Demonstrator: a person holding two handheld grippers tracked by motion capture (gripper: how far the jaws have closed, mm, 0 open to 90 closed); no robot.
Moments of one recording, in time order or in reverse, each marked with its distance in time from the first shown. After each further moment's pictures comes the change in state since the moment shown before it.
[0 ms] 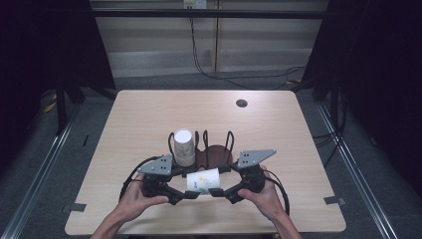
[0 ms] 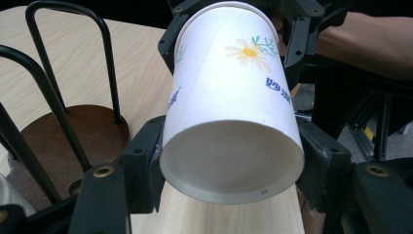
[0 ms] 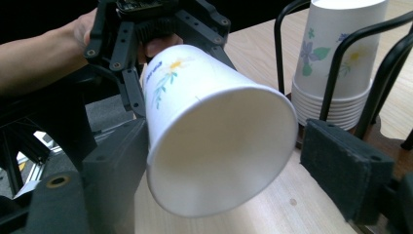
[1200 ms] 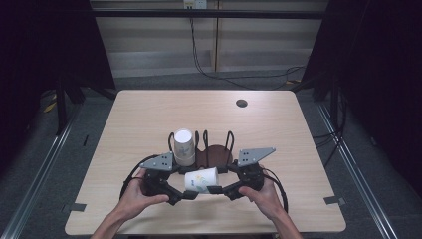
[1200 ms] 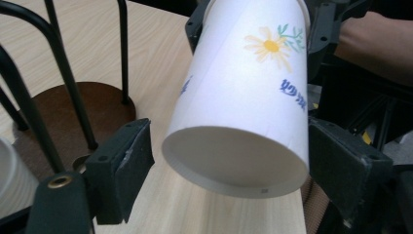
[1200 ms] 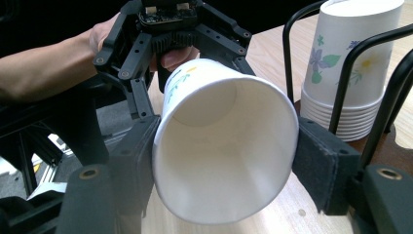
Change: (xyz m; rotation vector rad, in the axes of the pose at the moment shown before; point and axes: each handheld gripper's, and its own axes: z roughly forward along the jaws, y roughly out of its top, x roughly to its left) left arm 0.007 -0.003 0.000 0.042 0.031 -0.079; right arm -0.004 0.001 0.002 -0.018 0.039 0.012
